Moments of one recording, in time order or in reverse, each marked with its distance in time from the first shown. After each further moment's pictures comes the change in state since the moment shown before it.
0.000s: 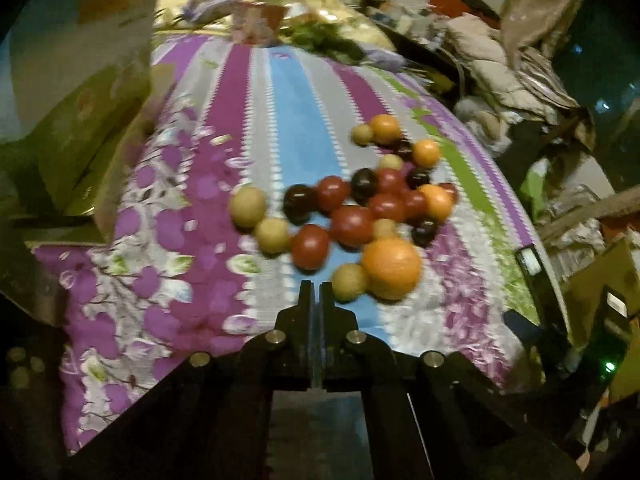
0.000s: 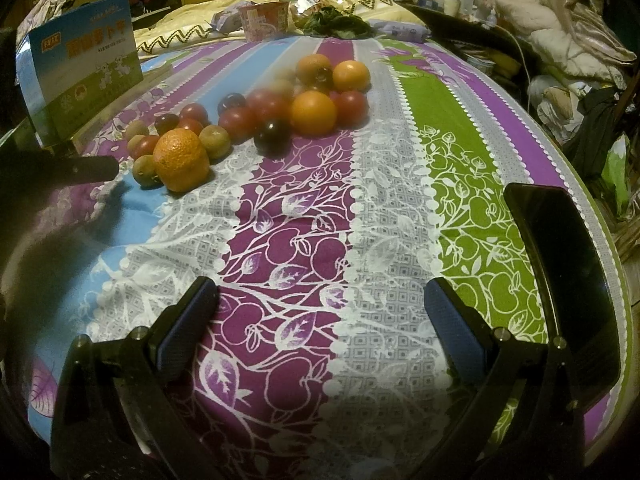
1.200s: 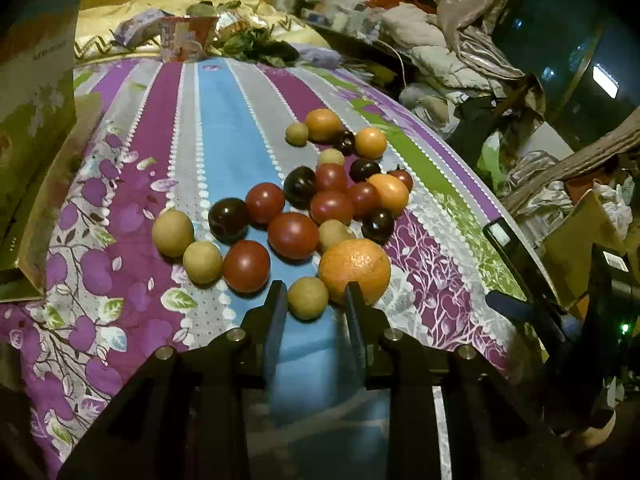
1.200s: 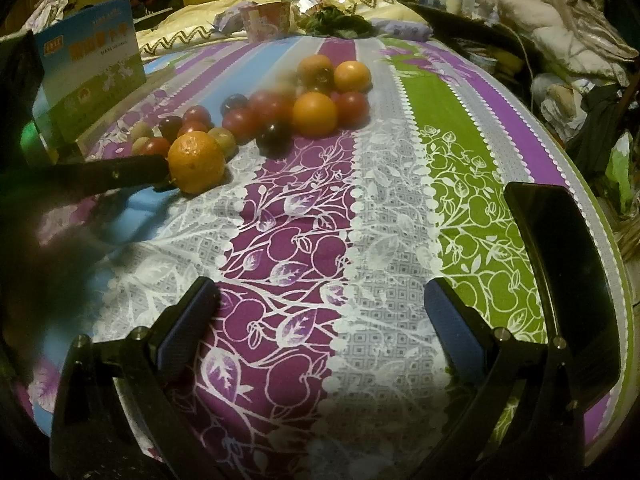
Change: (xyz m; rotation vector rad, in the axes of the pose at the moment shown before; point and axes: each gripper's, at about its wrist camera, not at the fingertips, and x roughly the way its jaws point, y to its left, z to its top) left arm 0.026 -0.009 0.001 0.151 -0.018 -0.143; right arm -0.002 0.000 -0.002 0.016 -0.004 0.038
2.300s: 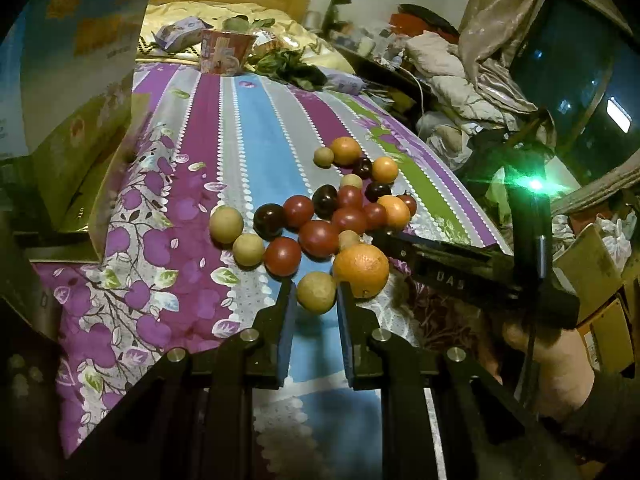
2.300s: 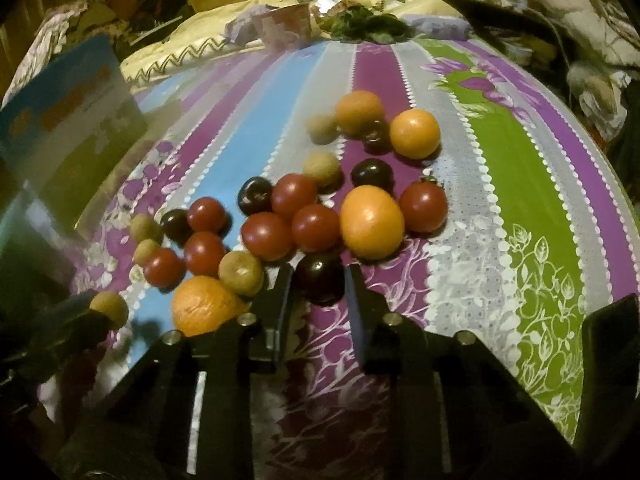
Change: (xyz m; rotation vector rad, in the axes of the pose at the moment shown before) left arm -0.046 0.007 -0.010 -0.098 -0.082 0.046; right arm 0.046 0.014 0.084 0.034 0.042 0.122
